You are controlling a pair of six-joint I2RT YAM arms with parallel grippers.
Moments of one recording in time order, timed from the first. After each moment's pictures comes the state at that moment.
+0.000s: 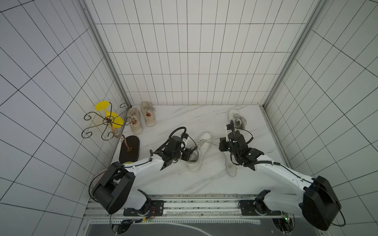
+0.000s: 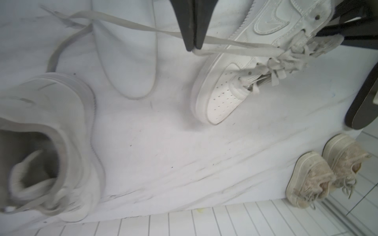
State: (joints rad) left arm -0.59 1.39 0.65 0.03 0.27 -0.36; right arm 0.58 1.18 0.73 -0.11 0.22 0.42
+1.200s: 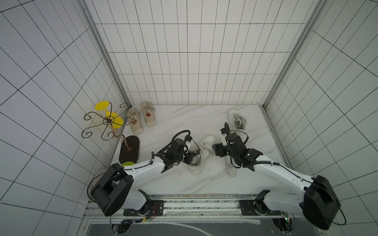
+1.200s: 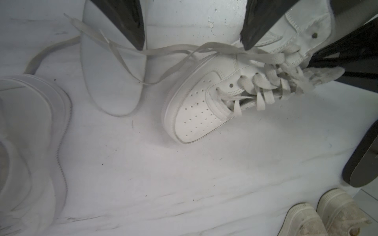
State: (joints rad) left arm -0.68 1.37 0.64 0.03 0.23 -0.32; right arm 0.69 1.23 0.74 -0.22 0.13 0.29
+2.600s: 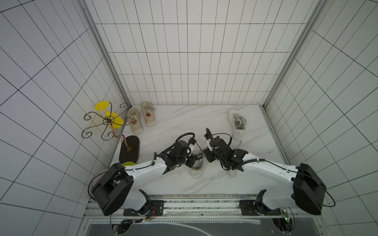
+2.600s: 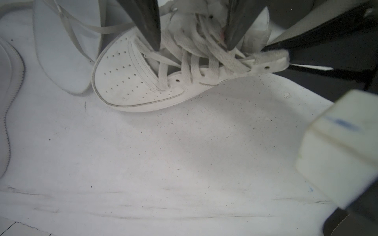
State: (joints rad) left arm -0.74 1.38 0.65 -0.02 0.22 -0.27; right arm 0.88 1.37 0.84 -0.23 0.24 0.22
